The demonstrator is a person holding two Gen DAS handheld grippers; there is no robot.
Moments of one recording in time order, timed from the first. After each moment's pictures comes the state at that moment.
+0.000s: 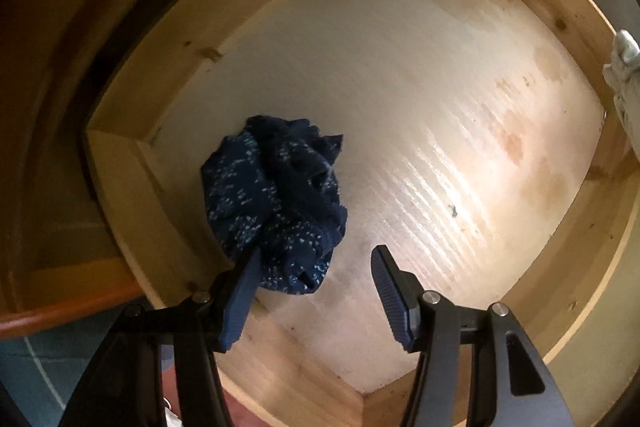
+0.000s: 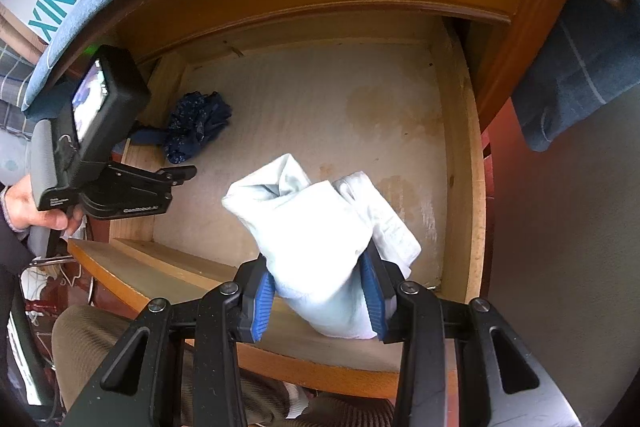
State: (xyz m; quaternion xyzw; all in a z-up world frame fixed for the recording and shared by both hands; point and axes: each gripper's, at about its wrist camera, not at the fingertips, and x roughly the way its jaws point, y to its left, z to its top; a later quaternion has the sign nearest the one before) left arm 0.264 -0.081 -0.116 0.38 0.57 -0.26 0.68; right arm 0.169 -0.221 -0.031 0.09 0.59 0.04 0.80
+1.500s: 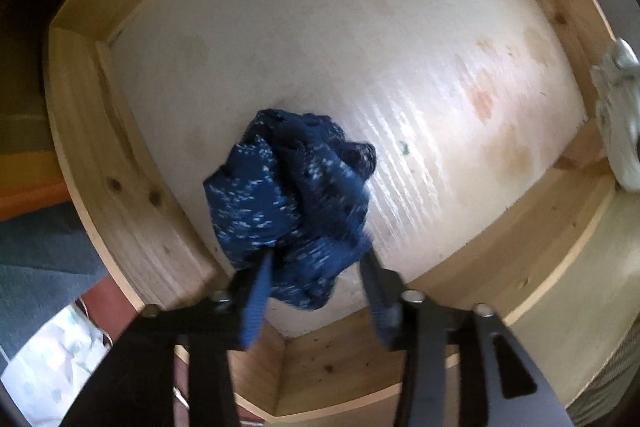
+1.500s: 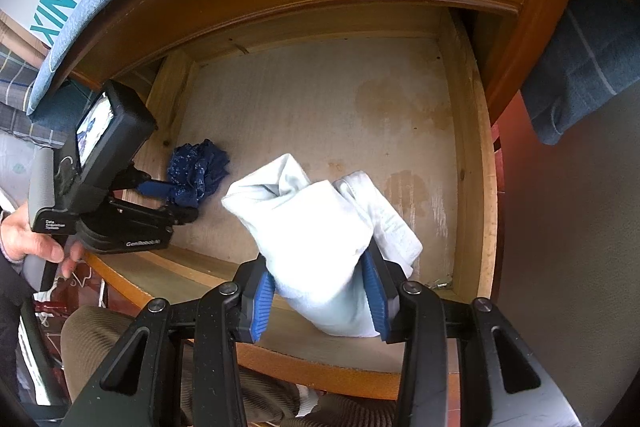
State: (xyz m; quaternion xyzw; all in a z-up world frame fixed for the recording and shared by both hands) left arm 0.226 -0.088 -0.135 0.29 0.70 -0.21 0.62; right arm 0.170 -0.223 -0.035 0.11 0.59 0.06 0.79
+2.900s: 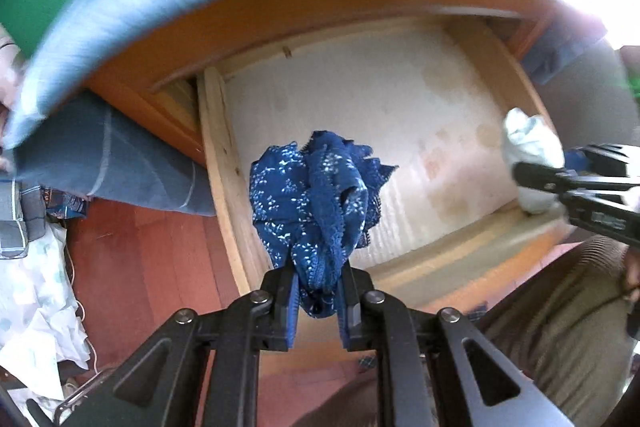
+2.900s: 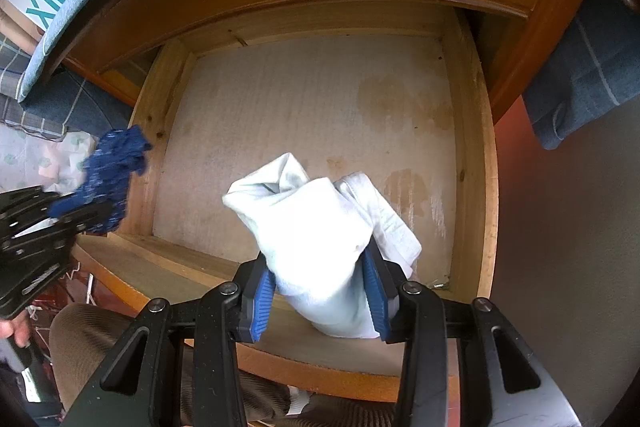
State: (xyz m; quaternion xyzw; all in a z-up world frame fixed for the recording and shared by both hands) left arm 0.158 -0.034 -0.032 0.18 0.58 -0.17 0.78; right arm 0.172 -0.209 -0.039 0.08 0.60 0.05 0.79
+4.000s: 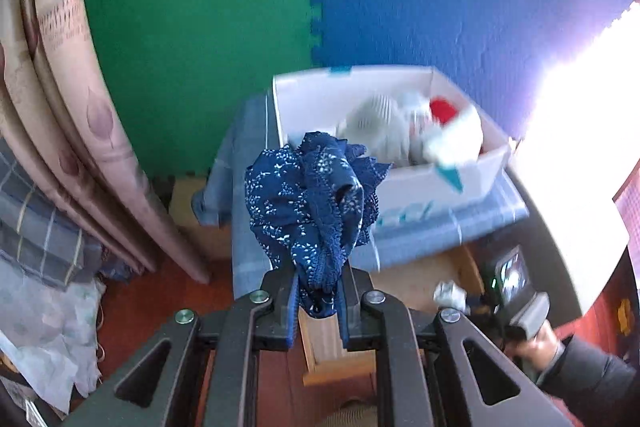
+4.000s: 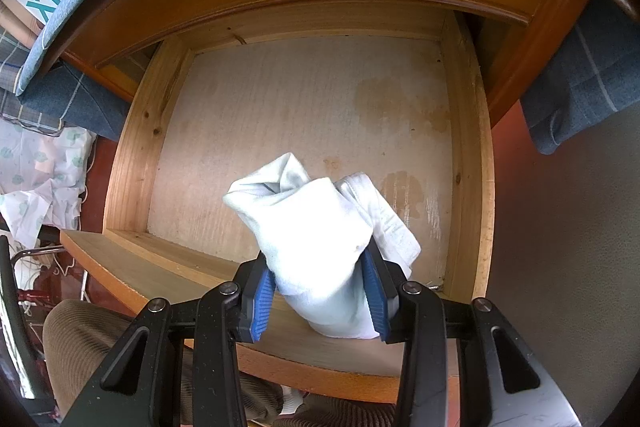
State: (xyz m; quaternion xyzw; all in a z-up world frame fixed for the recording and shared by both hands) left arm 0.142 0.008 0.246 0.10 0.39 -0.16 0.90; right arm 0.171 -0.206 -0.039 0.07 0.60 0.05 0.79
